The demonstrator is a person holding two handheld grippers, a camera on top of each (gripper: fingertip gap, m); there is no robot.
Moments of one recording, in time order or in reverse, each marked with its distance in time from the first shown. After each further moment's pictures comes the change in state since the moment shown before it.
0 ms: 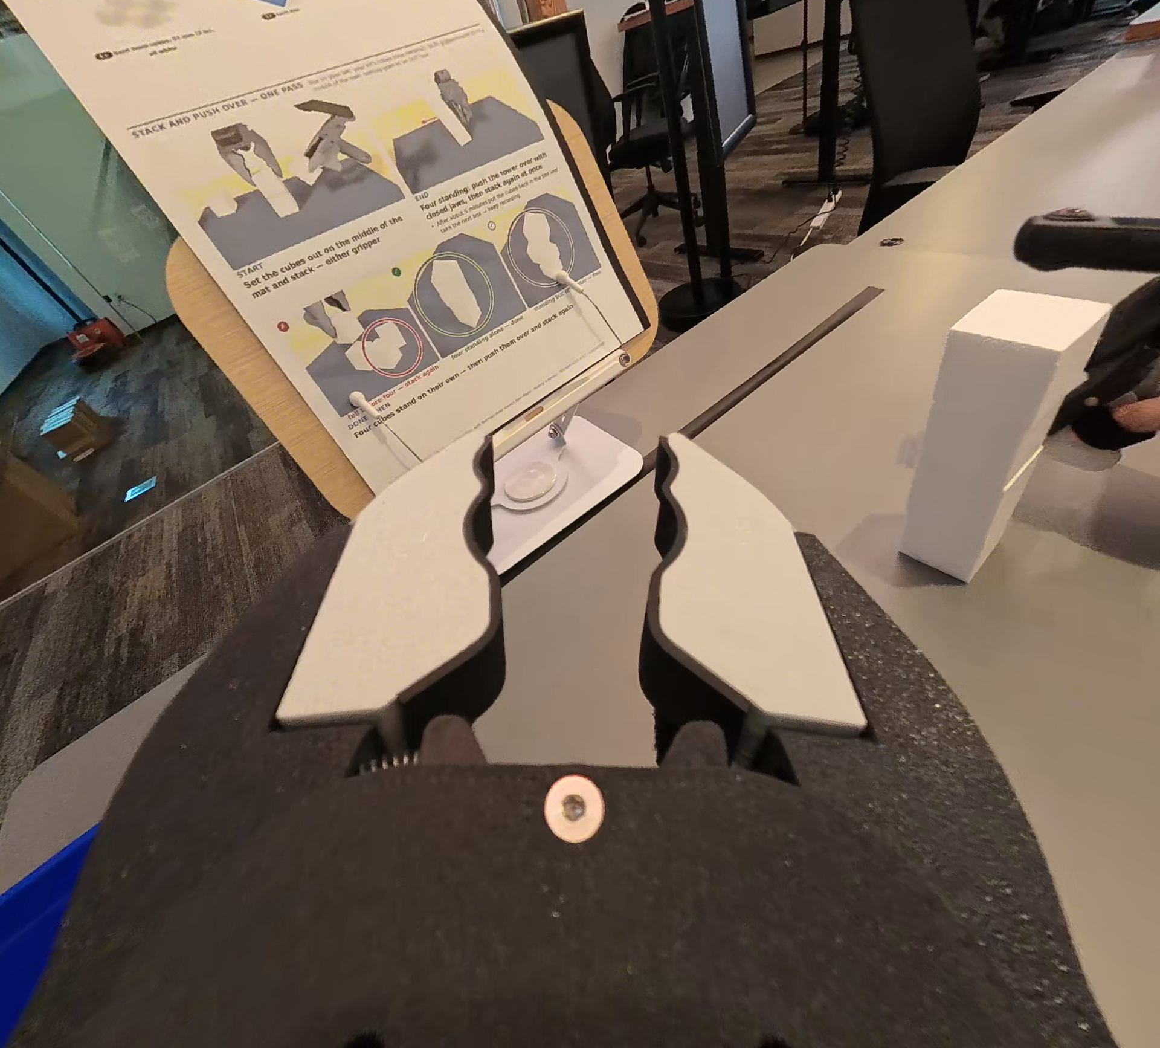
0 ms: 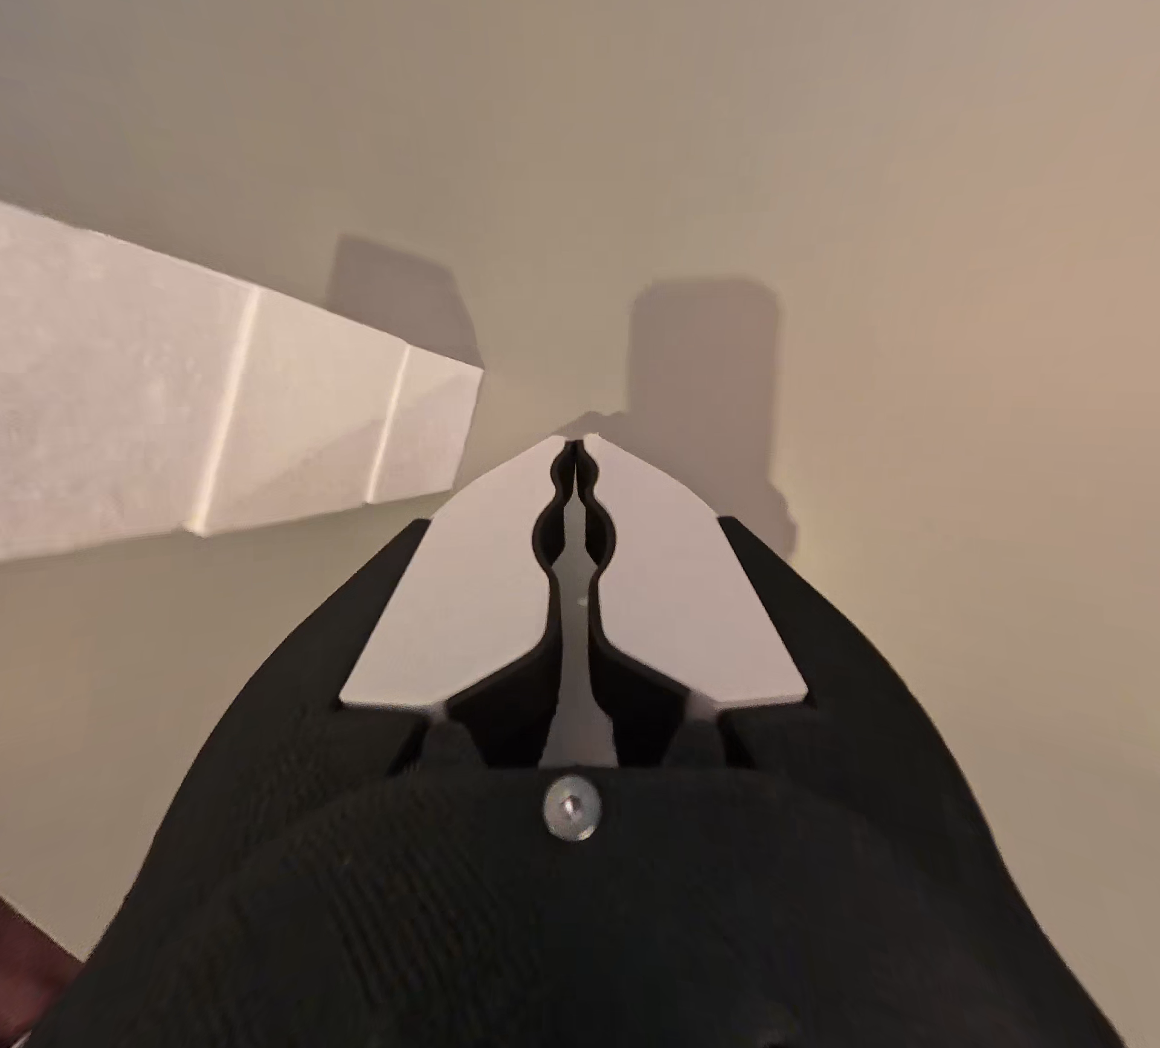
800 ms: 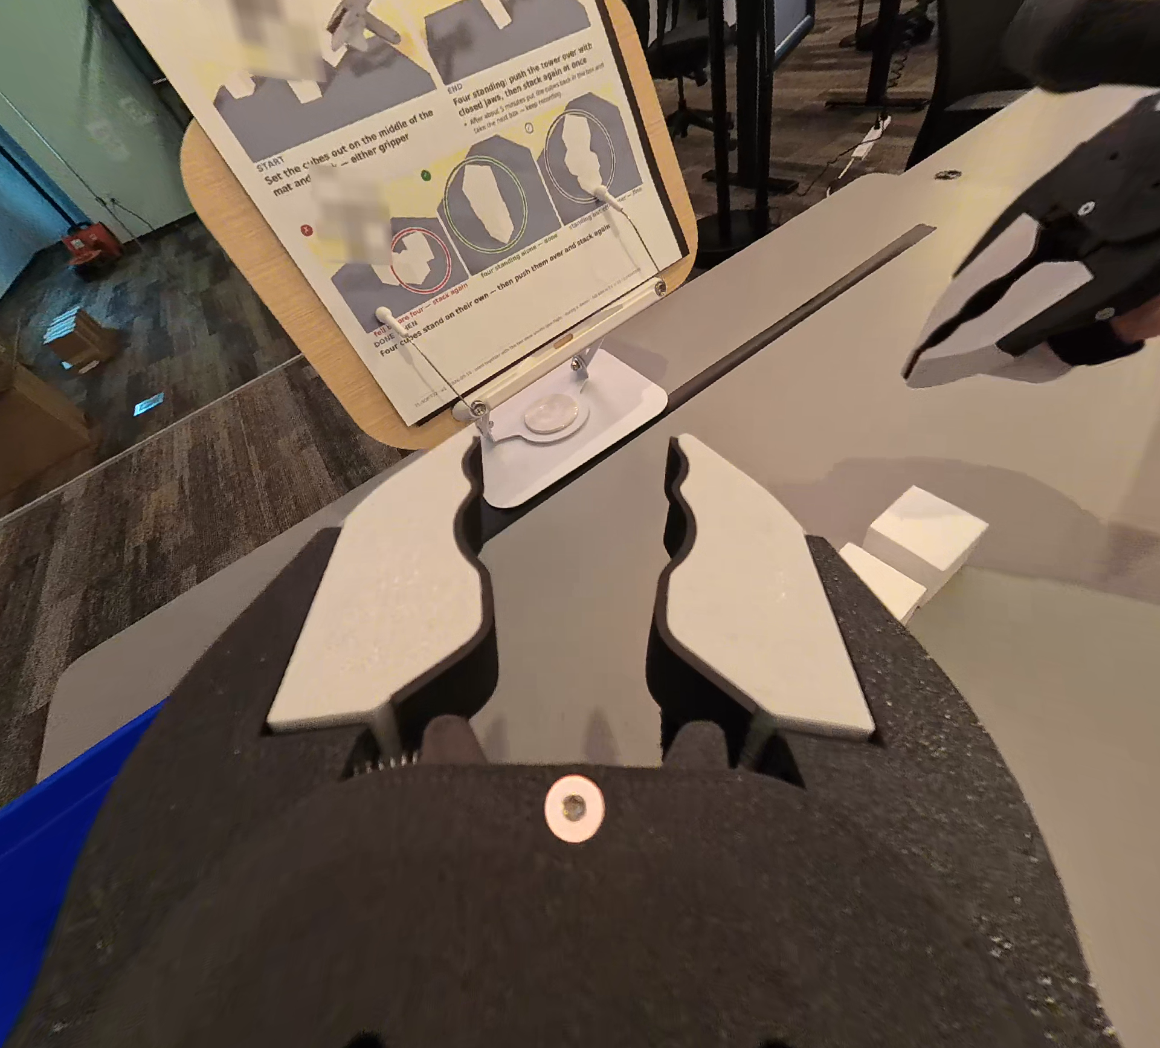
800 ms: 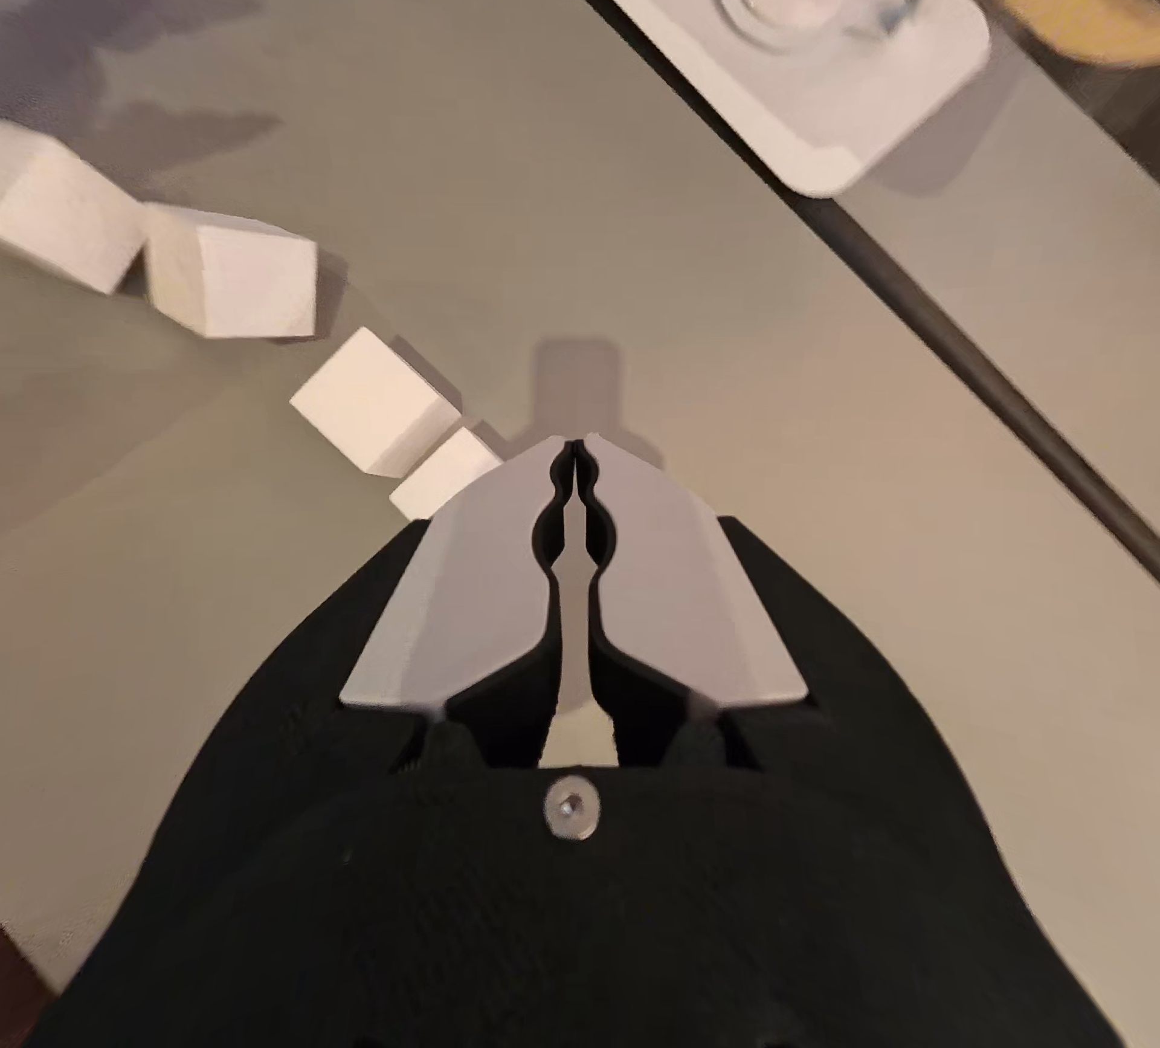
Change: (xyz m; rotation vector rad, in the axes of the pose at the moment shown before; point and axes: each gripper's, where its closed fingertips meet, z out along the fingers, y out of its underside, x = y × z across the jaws) left arm -0.020 0.023 -0.007 -0.126 -0.036 -0.039; right arm -0.134 -0.104 -0.023 0.074 -0.071 -0.551
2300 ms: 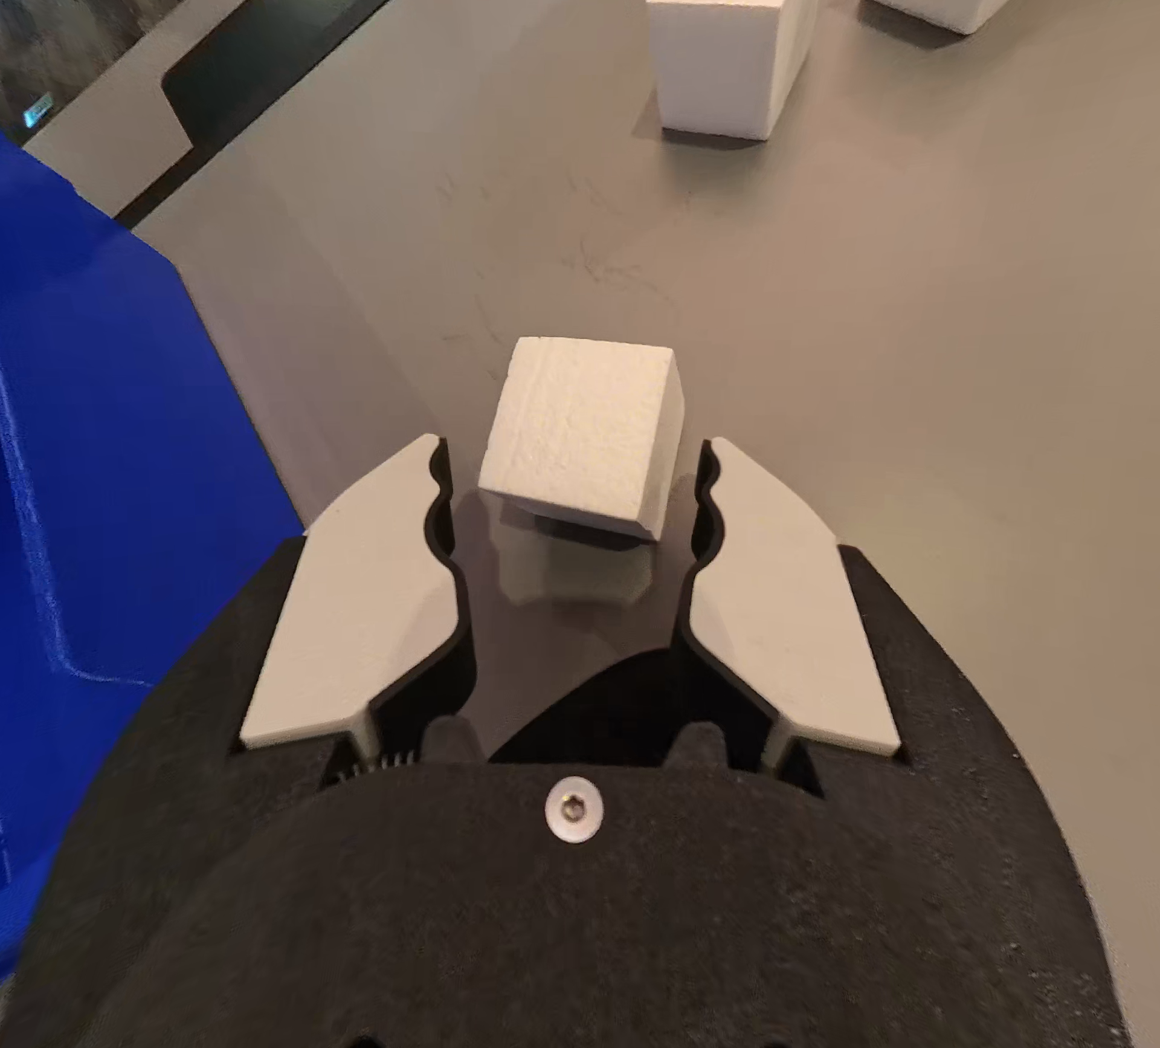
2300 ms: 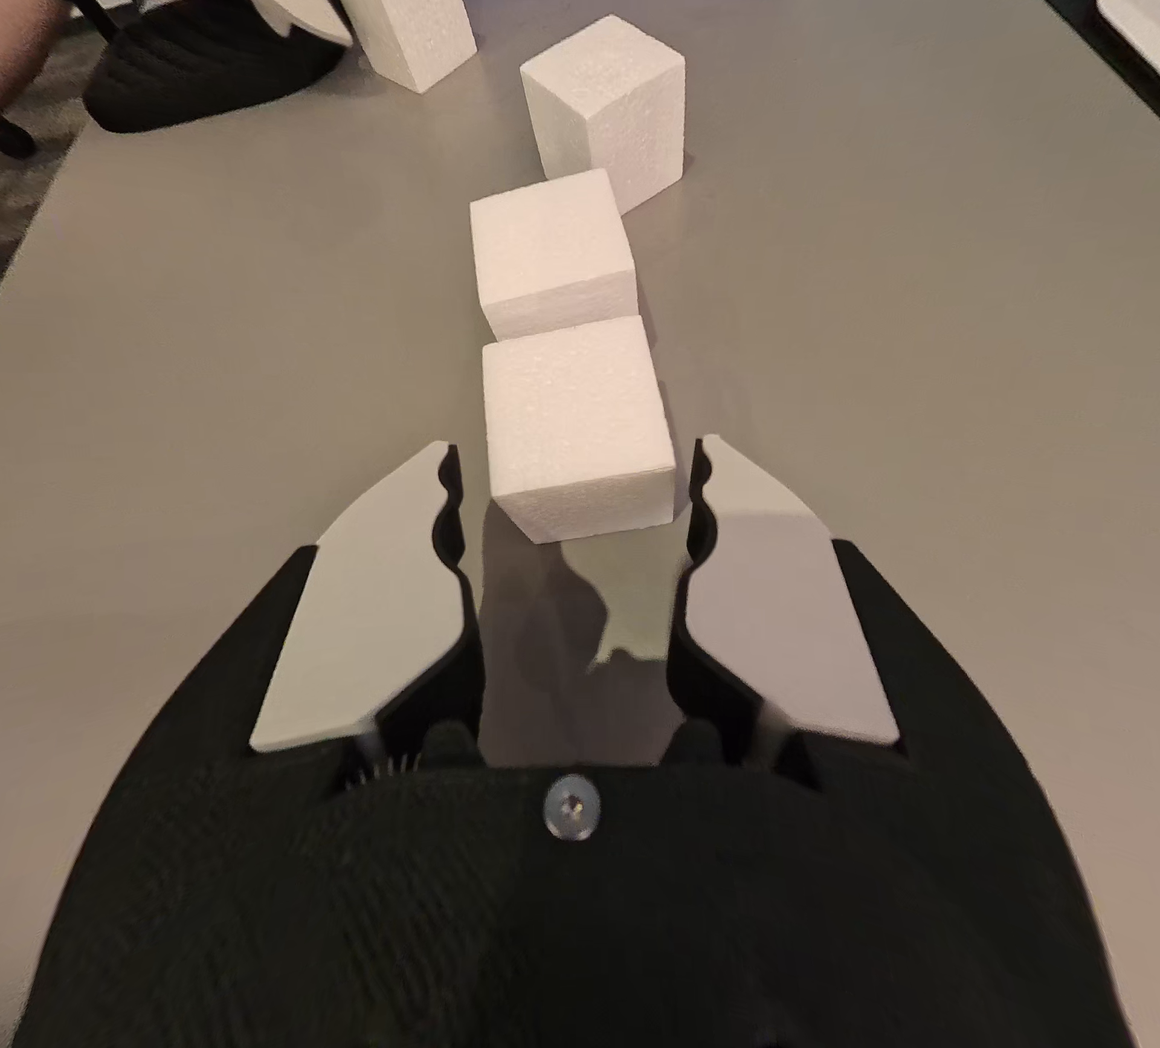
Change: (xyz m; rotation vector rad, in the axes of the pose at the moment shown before) left arm 0.033 0.250 -0.088 -0.463 0.000 0.041; right arm -0.054 0.076 0.062 0.279 -0.575 -0.296
